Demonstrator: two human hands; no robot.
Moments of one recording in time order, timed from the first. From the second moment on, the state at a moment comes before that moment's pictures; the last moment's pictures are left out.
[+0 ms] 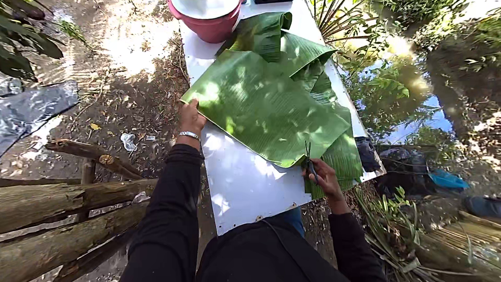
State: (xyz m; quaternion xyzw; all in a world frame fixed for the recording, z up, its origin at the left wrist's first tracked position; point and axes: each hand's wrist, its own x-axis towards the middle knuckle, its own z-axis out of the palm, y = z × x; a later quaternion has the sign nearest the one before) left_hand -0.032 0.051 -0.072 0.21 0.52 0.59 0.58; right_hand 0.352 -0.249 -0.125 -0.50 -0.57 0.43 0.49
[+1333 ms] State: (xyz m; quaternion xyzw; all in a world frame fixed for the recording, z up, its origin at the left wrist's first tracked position) left_hand 0.137 -0.137 -0.111 0.28 0.51 0.17 0.80; right_hand 0.219 -0.305 -0.107 -0.58 -0.06 0.61 0.54
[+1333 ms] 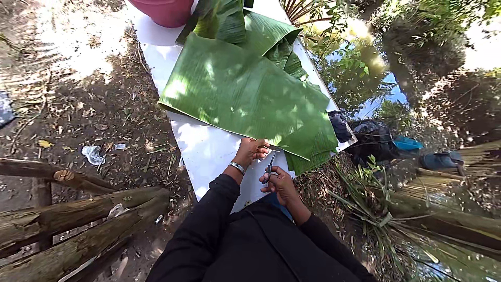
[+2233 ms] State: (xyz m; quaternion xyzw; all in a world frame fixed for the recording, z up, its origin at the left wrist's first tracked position) left_hand 0.136 -0.140 -0.112 0.28 0.52 0.20 0.78; right_hand 0.206 -0.279 -0.117 -0.58 -0.14 0.56 0.57
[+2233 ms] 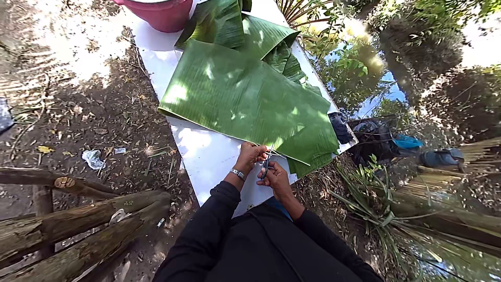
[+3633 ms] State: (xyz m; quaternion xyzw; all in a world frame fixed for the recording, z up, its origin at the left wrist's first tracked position) left_hand 0.137 -0.142 -0.113 0.27 0.52 0.20 0.79; right_hand 0.215 -0.291 -0.120 -0.61 -0.22 0.57 0.51
